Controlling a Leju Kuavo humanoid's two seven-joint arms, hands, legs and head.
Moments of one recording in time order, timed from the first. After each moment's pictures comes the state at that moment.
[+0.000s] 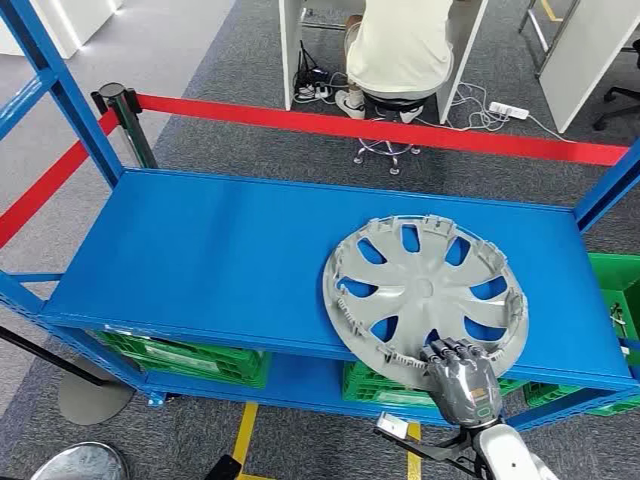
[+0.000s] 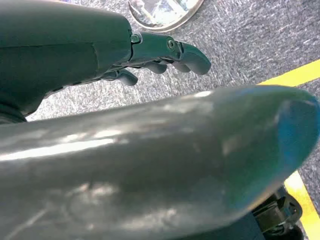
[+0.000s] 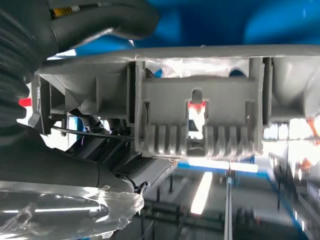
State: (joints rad) left arm -0.09 -0.25 0.80 -0.21 -1.34 0.29 -0.12; right arm 0.06 -0.30 0.48 -1.47 1.57 -0.68 0.08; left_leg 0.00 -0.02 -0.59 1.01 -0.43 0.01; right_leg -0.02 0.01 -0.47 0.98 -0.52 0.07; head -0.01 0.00
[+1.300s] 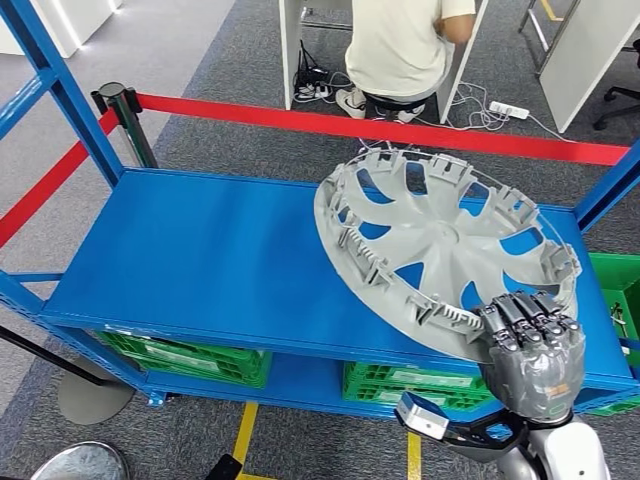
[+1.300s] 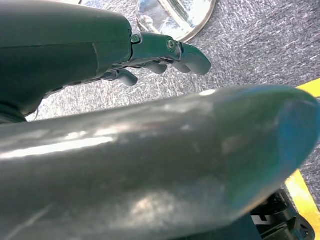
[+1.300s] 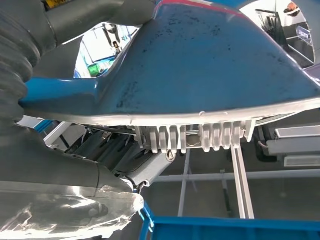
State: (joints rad) left arm -0.09 -0.26 0.78 -0.21 -1.36 0.36 -0.09; right arm 0.13 -0.03 0.11 -1.97 1.57 -0.69 -0.35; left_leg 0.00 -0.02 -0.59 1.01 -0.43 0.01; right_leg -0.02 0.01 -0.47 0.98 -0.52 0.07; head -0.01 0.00
